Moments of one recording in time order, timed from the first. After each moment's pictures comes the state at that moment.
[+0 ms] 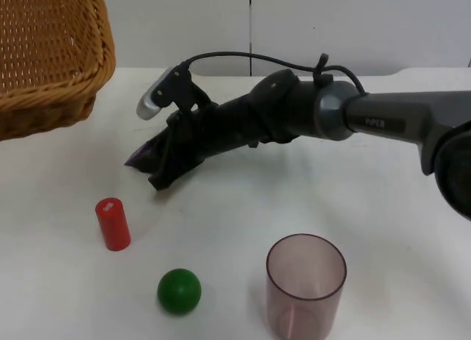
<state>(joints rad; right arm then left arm) 0.59 2.87 -2.38 1.13 0.53 -1.48 0.37 1.51 -1.12 -0.62 0.91 0.32</state>
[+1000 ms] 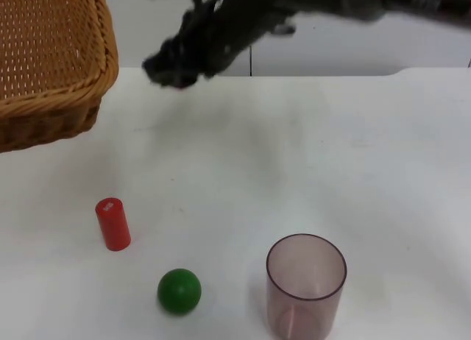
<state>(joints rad) 0.60 2.54 -2.35 0.30 0.65 -0.36 0.37 1.51 -1.12 -0.60 0.98 0.30</state>
